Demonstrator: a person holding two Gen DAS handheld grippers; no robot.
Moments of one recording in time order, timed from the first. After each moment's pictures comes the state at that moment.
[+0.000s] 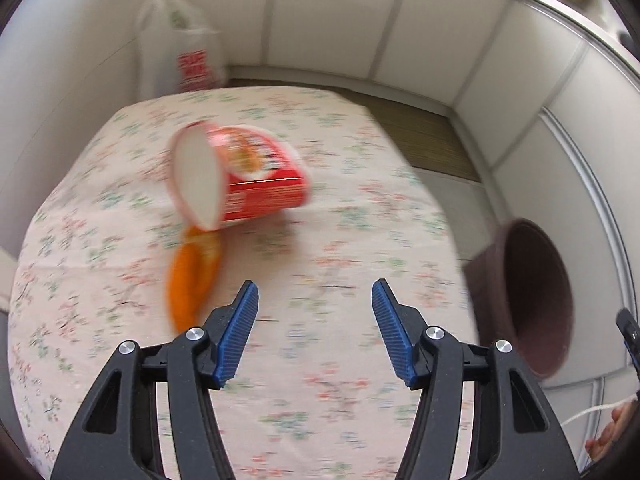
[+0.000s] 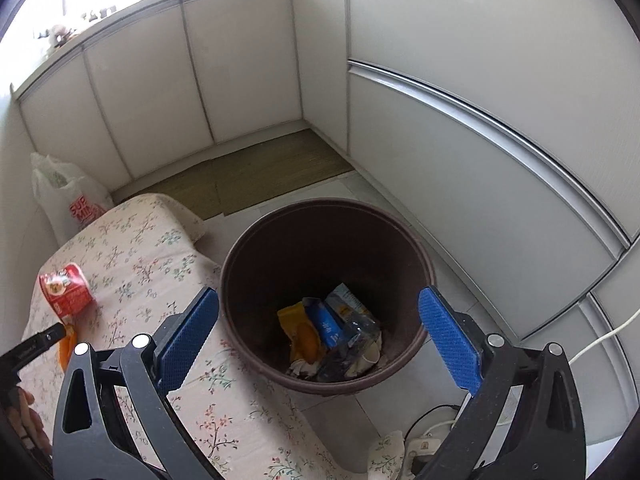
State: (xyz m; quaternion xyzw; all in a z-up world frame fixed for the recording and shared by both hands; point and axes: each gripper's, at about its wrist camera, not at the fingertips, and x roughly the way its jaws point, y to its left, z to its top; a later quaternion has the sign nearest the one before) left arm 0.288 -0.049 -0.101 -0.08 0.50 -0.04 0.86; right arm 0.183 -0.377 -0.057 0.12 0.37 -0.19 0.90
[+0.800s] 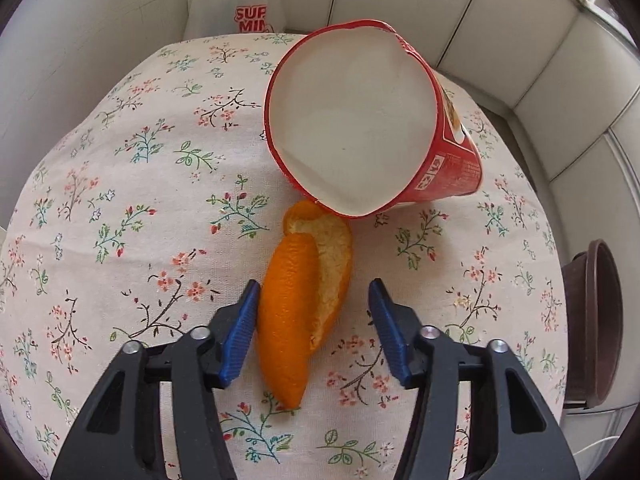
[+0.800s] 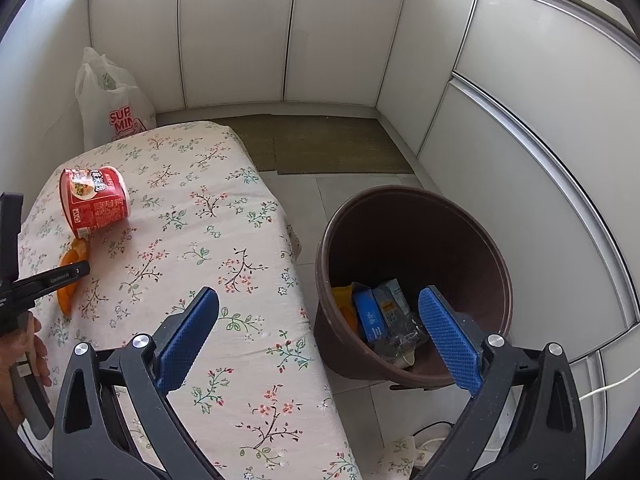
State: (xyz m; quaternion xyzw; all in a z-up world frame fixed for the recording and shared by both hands) left arm 0.323 0.014 -0.185 -0.09 0.53 0.01 0.85; right arm 0.223 -0.266 -0.086 -0.01 0.42 -0.11 0.90
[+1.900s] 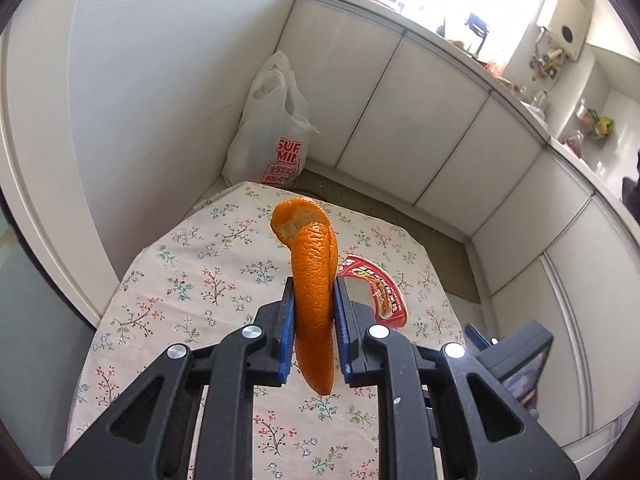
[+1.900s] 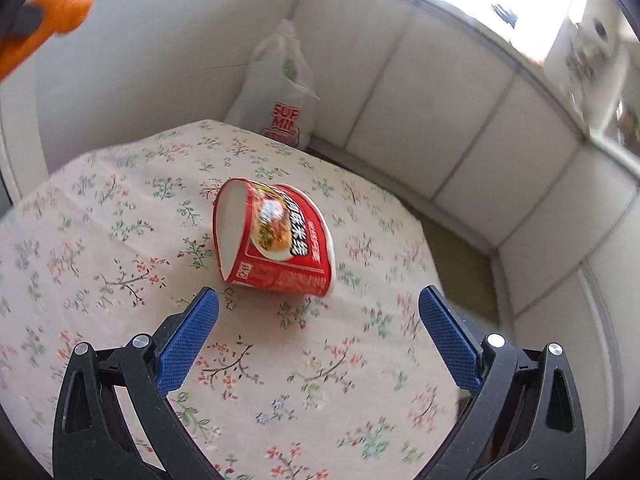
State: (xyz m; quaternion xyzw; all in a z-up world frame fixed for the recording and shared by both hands) left arm 0.218 0.149 -0.004 -0.22 0.35 0.01 0.91; right arm 0.280 -0.039 -0.103 -0.27 0.30 0.11 0.91
